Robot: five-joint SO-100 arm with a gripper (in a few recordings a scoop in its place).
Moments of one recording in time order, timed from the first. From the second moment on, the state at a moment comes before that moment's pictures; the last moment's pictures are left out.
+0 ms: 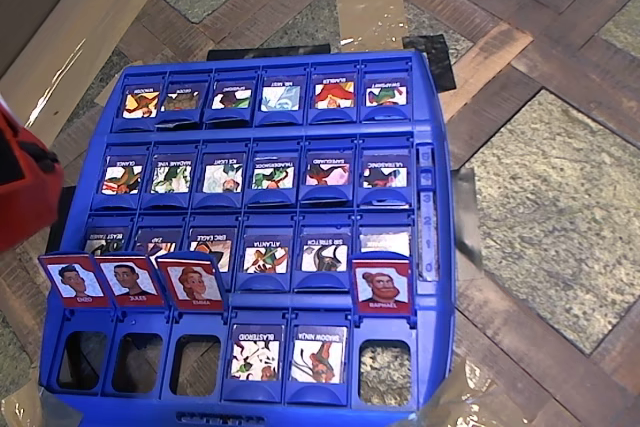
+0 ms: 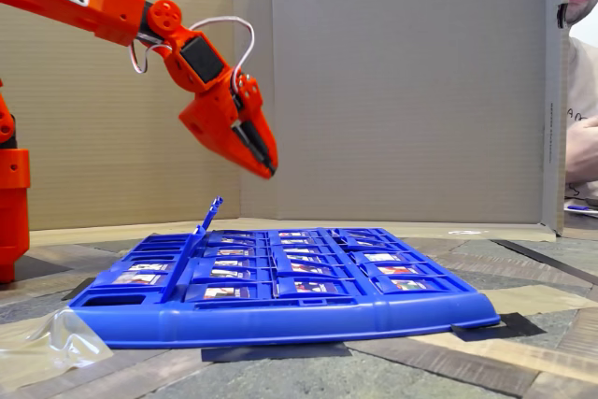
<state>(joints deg) -20.2 111.5 121.6 39.3 -8.4</state>
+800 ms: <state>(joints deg) -22.7 102.7 114.1 63.6 -5.1</state>
